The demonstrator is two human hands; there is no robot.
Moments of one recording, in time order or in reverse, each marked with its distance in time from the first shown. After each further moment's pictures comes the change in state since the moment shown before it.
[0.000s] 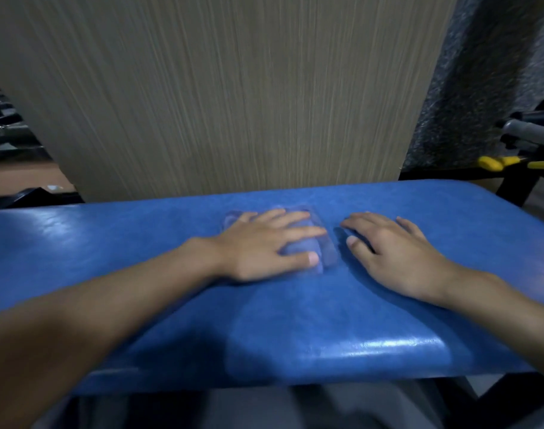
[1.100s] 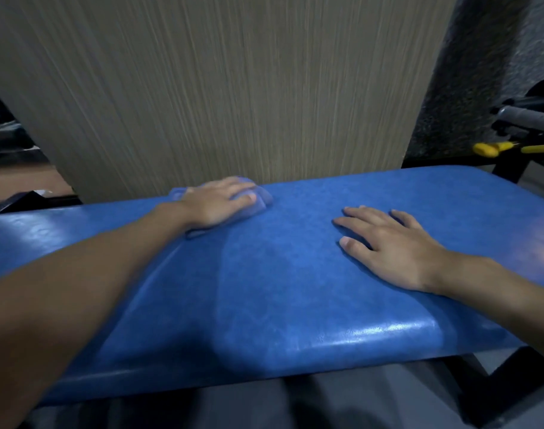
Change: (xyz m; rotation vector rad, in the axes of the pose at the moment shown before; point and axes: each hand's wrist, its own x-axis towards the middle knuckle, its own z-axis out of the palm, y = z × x) left_hand 0.009 -0.128 -0.008 -0.098 0.096 -0.321; right_hand 0.001 -0.022 0.016 -0.050 -0.129 0.004
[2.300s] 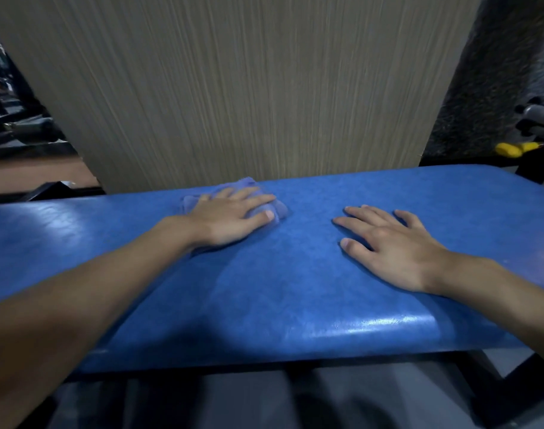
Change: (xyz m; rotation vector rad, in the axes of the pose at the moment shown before) left_hand -0.056 0.012 0.005 0.067 -0.045 0.014; right_hand -0.003 -0.023 0.002 -0.026 -0.035 -0.036
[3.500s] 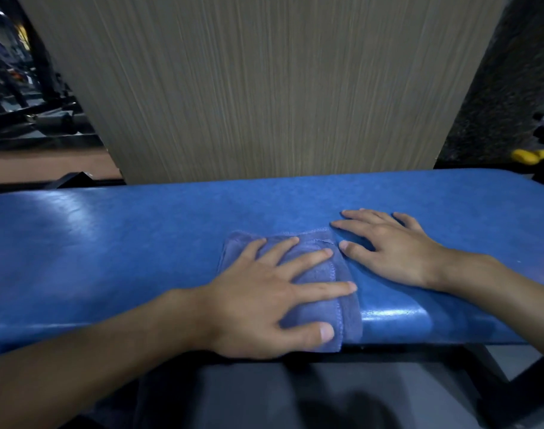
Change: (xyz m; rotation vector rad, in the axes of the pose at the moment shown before) left_hand -0.136 0.071 0.009 0.117 -0.076 0.438; right_hand -0.001 -0.028 -0.004 0.041 -0.018 -0.043
